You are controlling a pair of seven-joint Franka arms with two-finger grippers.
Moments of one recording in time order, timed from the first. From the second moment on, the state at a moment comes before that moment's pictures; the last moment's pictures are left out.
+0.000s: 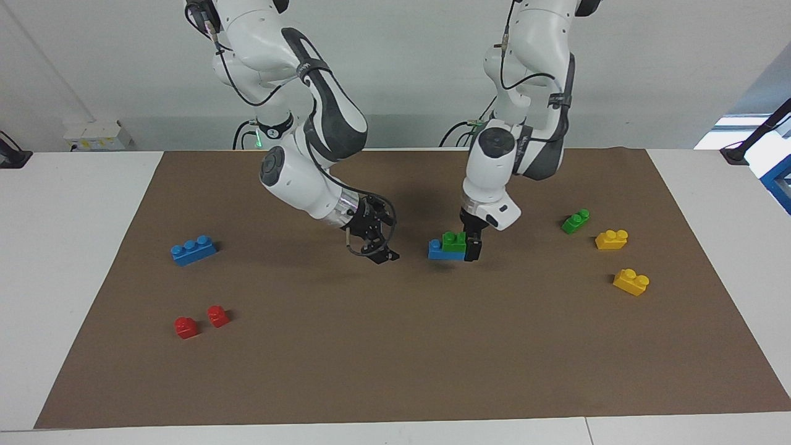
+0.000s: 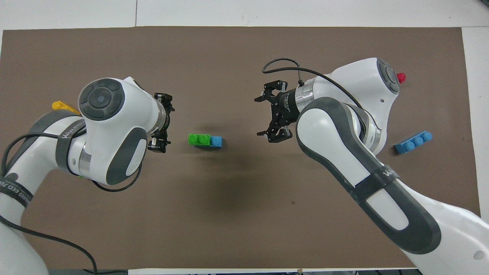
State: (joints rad) left arm -0.24 0.12 -0.17 -1.95 0.02 2.14 -1.80; right arm 0.17 0.31 0.22 -1.78 0.70 2.19 1.52
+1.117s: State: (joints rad) left arm 0.04 -0.07 -0.15 -1.92 -0.02 1.96 -0.78; right arm -0.10 0.27 0.22 -1.63 0.53 1.80 1.23
